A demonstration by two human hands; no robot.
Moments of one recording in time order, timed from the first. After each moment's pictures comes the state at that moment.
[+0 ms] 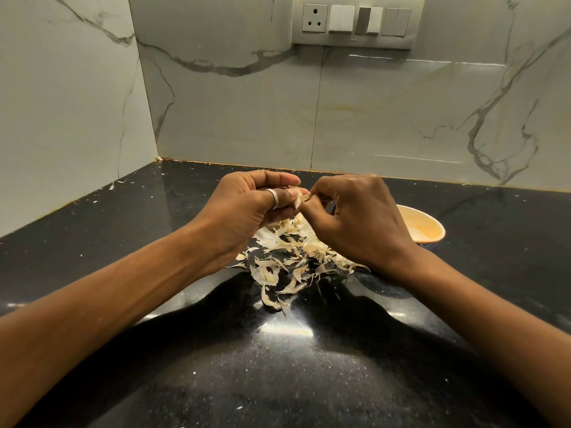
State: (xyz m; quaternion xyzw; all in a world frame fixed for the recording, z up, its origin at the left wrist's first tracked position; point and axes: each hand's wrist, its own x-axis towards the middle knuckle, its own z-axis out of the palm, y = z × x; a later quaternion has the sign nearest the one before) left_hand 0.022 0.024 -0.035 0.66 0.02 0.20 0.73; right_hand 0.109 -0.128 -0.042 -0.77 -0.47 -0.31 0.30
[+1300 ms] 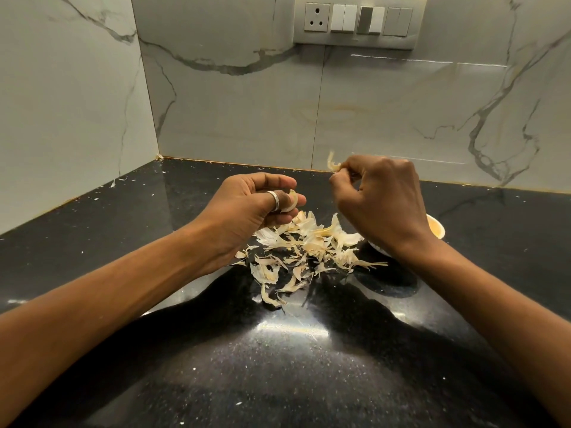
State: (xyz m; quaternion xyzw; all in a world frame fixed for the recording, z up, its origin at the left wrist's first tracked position) left_hand 0.019 0.027 -0.038 0.69 0.04 0.19 0.70; right_hand 0.123 -0.139 -0.028 -0.78 -0.38 -0.36 0.33
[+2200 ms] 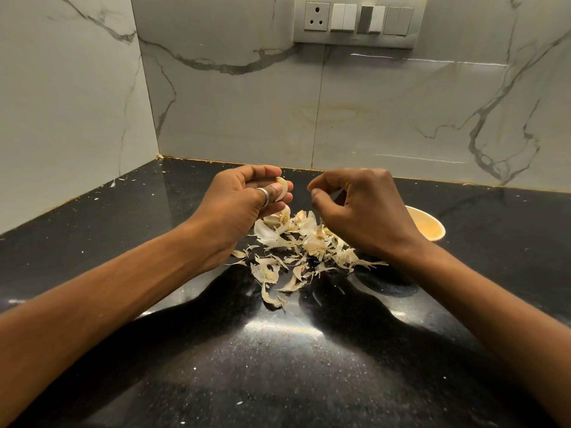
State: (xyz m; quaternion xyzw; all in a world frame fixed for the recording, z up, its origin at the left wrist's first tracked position) left_hand 0.024 0.033 -0.039 0.66 0.07 0.25 0.70; right_hand 0.112 -0.135 -0.035 -0.79 -0.44 -0.25 0.36
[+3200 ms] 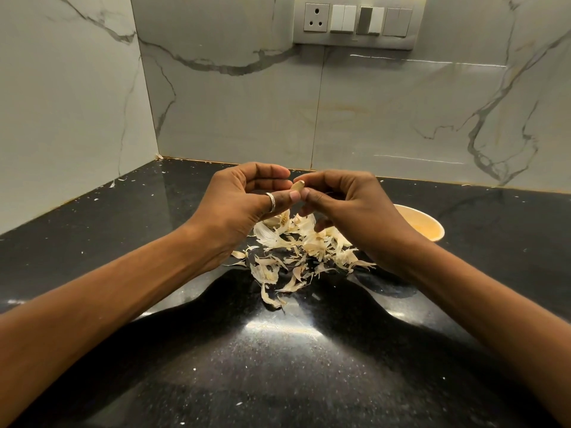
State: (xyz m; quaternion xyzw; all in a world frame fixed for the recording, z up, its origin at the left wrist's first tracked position) left_hand 0.019 0.030 -0.038 0.70 0.03 0.25 0.67; right_hand 0.108 -0.134 -0.033 -0.72 -0.42 0.05 0.56
